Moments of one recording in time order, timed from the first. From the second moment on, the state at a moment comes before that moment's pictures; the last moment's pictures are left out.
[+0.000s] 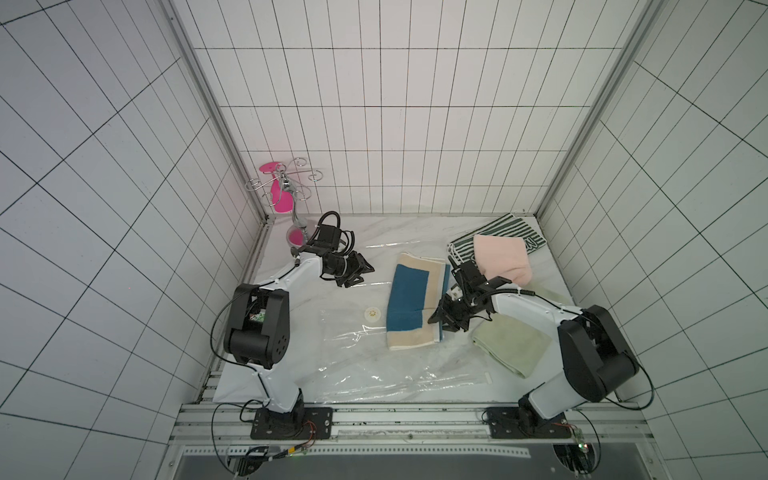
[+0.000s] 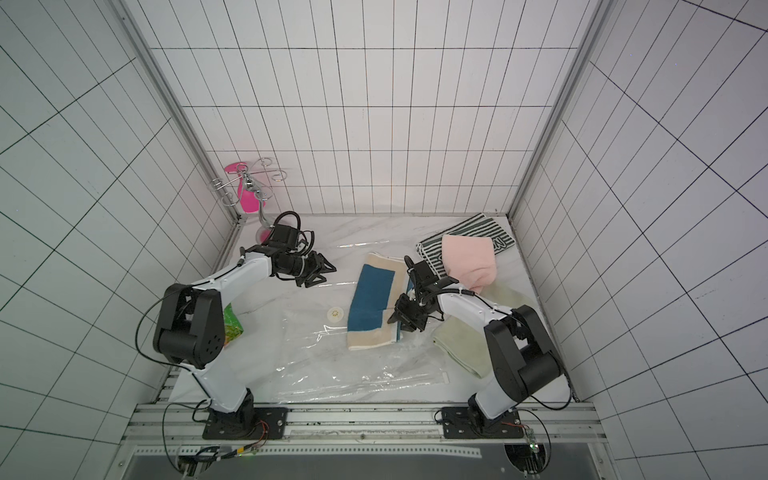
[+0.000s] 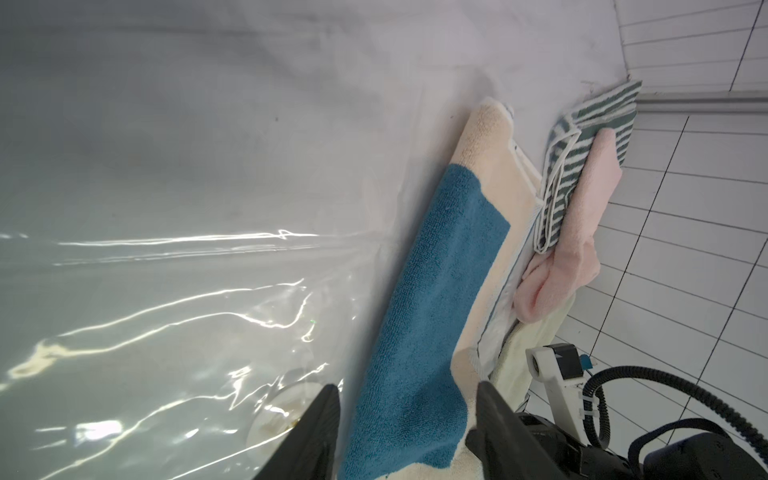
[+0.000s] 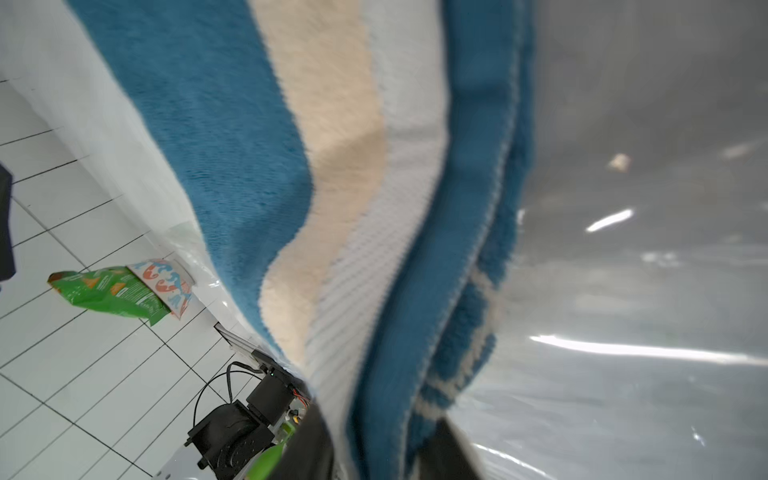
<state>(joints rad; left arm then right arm) -0.24 1.78 1.27 -0.55 0.60 -0.74 0.48 1.56 0.91 -0.62 -0.54 0.95</state>
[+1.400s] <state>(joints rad) -0.47 1.93 1.33 -0.49 0.42 -0.63 0.39 1.98 1.38 -0.68 -0.25 0.73</state>
